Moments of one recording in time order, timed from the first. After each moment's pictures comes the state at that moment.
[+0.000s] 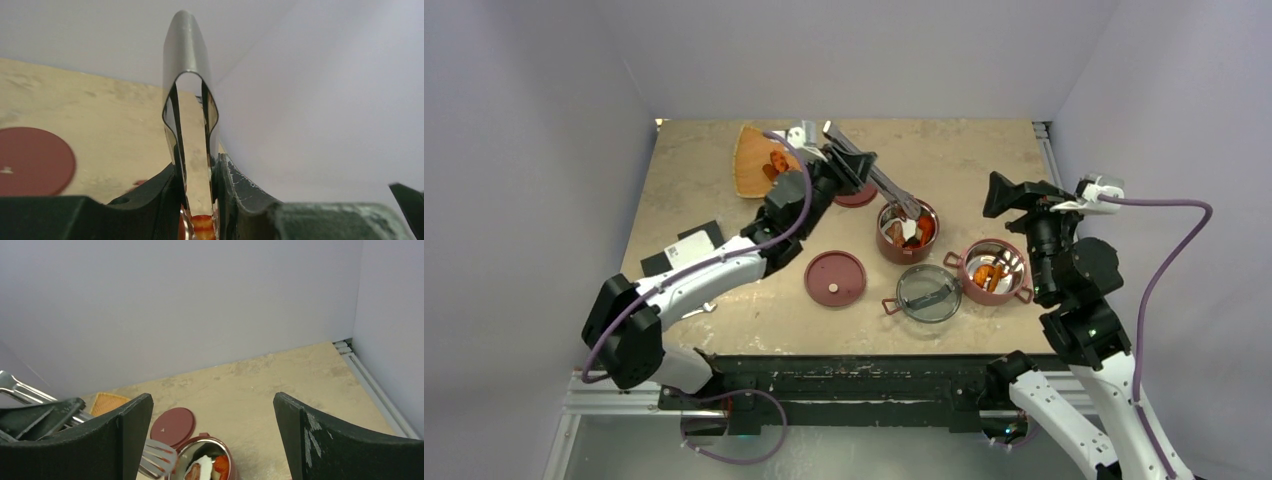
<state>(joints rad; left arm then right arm) -0.72 1.41 1.06 0.49 -0.25 -0.67 0.42 0.59 0.94 -0.16 0.45 0.24</state>
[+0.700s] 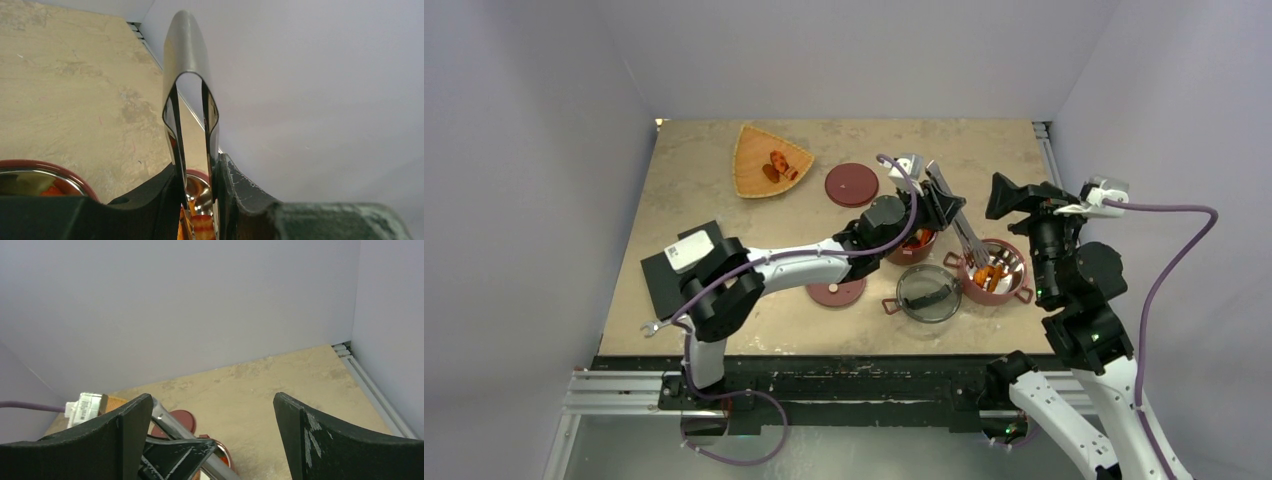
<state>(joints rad) -1.01 1.89 1.32 0.64 -0.21 -0.67 0.42 0.57 0.94 -0.17 0.45 0.23</state>
